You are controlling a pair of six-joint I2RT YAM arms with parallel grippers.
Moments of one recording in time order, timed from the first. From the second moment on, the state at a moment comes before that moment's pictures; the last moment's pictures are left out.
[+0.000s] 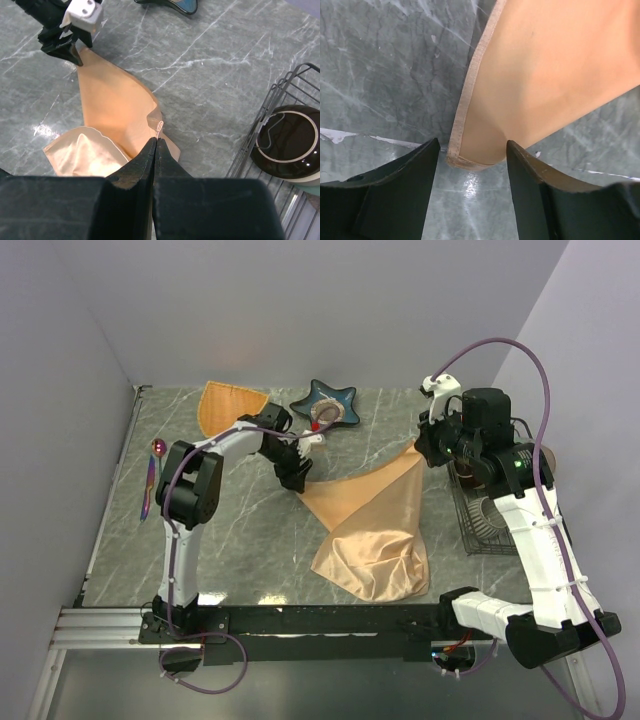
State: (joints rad) left arm -0.42 2.17 1.62 -0.70 0.65 0.72; right arm 0.26 1.14 1.49 -0.94 -0.18 -0.16
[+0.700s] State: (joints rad) left arm -0.35 2.20 1.61 -0.75 0.82 0.41; right arm 0.26 1.14 1.50 -0.94 -0.17 -0.16
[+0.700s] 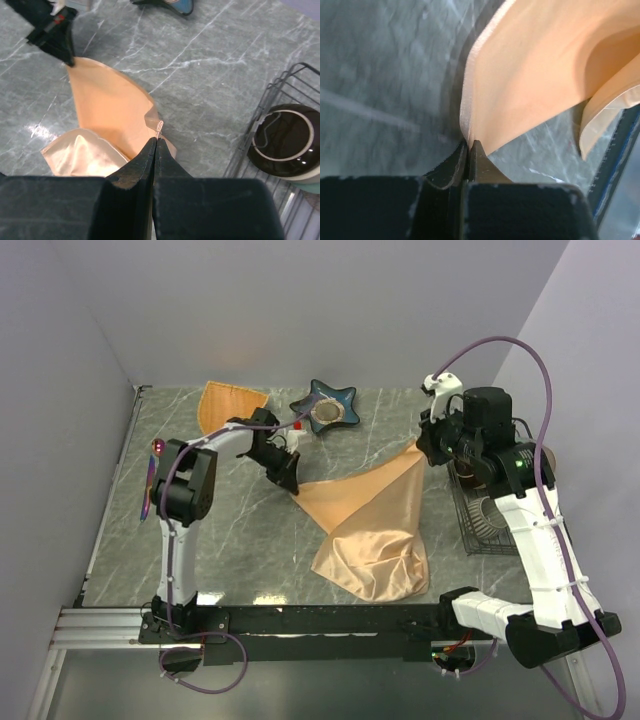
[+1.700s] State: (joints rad) left arm -0.25 0.86 1.76 -0.98 0.26 0.15; right arm 0.26 0.77 1.65 -0.69 -0.20 -0.24
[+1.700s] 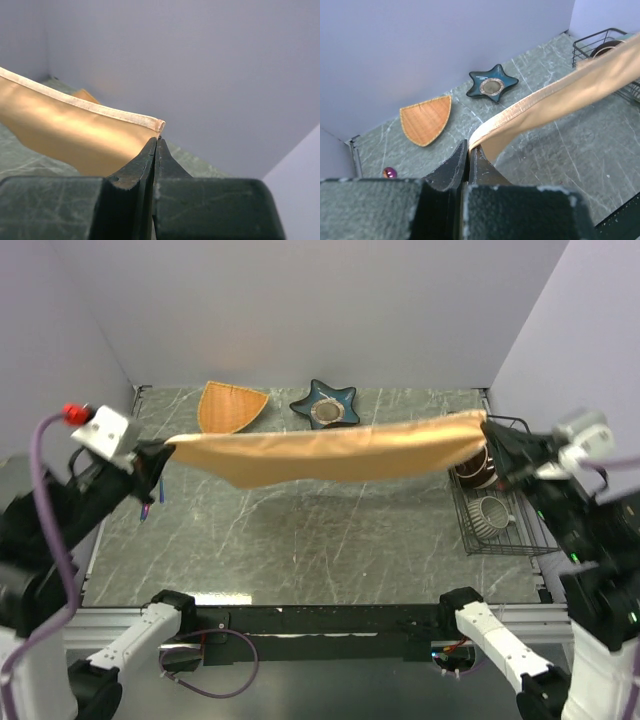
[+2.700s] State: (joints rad) left arm -0.18 1.54 1.36 -0.57 0.04 0.16; right arm 0.24 1.43 1.19 -0.29 -0.07 -0.13
